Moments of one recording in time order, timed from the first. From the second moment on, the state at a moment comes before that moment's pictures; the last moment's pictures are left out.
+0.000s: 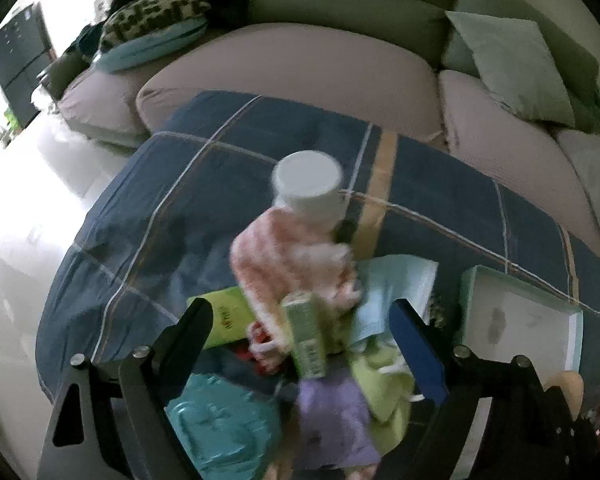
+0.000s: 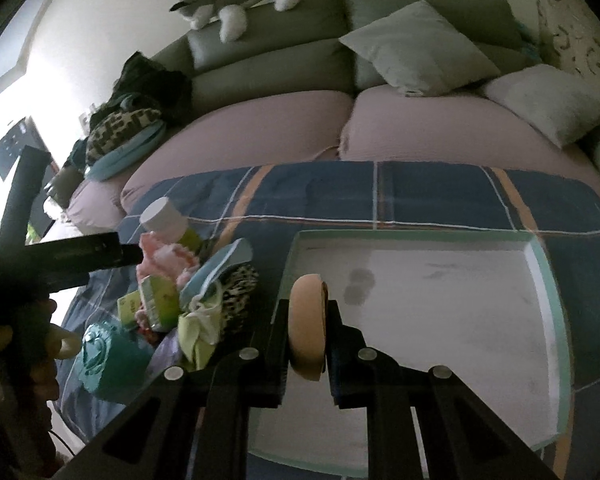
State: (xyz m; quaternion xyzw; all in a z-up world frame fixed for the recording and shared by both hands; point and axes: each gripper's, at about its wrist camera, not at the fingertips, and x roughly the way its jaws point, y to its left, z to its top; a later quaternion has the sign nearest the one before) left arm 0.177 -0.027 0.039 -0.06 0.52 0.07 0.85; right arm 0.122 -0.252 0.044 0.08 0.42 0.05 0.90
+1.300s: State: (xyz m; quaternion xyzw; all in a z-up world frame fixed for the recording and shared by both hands) left arm 0.222 -0.062 -0.037 -0.08 0.57 0.04 0.81; right arm 0.130 -0.272 0.018 0.08 0.45 0.01 0.89
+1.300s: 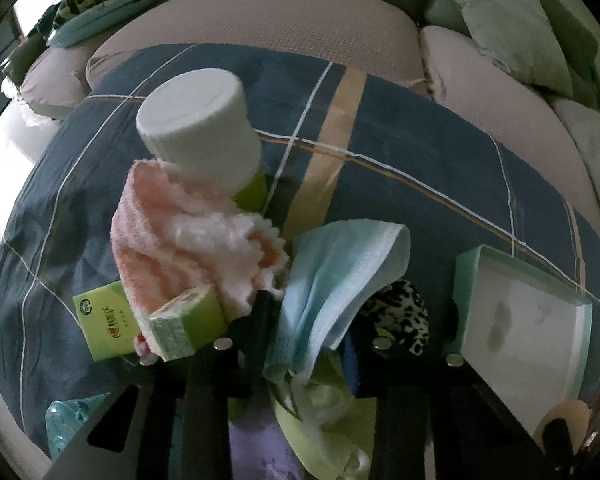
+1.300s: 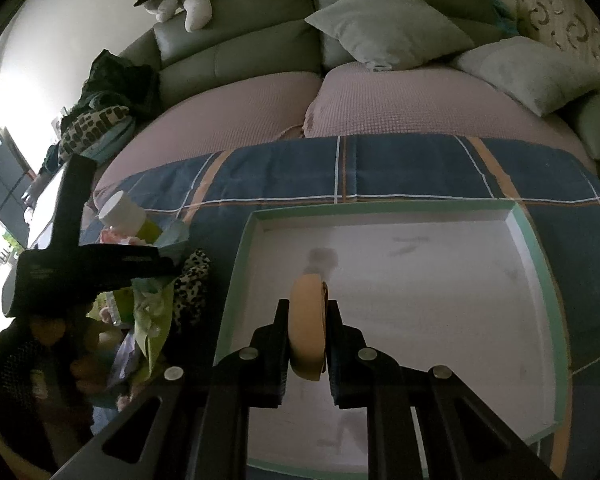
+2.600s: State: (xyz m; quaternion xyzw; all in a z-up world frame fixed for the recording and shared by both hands) left arm 0.193 -0.035 0.013 -0.11 0.52 0.06 0.84; right arm 0.132 -0.270 0.013 0.08 0.46 0.01 0.88
